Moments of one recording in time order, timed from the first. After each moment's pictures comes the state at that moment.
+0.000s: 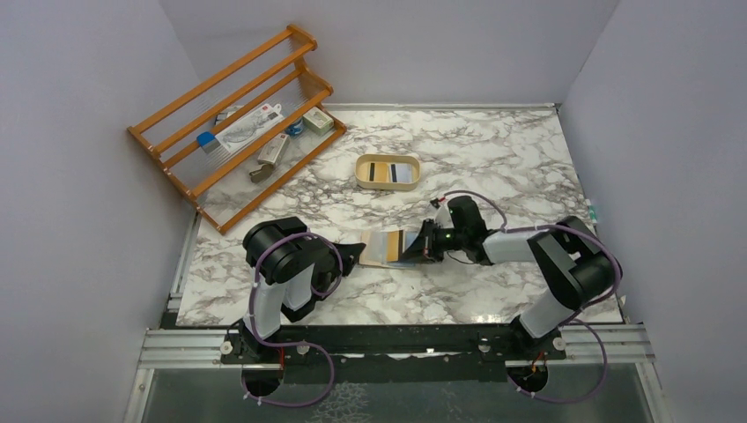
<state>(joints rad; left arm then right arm) -0.77 2.00 0.10 1.54 -0.30 -1.52 0.51 1.66 0.53 0.39 -0.70 0.86</state>
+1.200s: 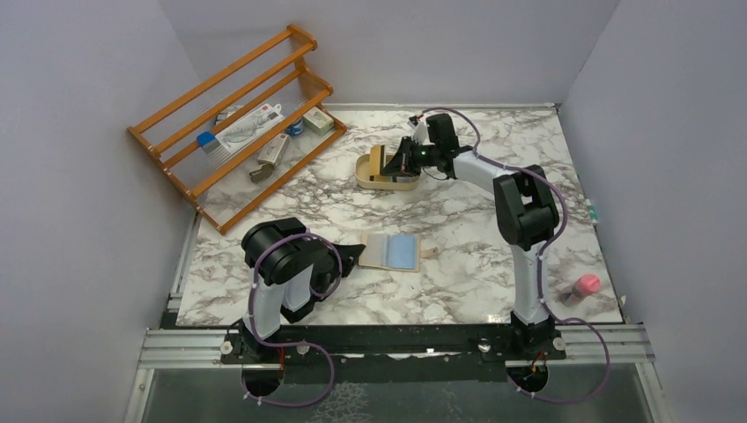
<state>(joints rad) -0.77 1.98 0.08 1.54 -0.30 -1.51 0.38 2.15 1.53 -0.02 -0.70 0.61</state>
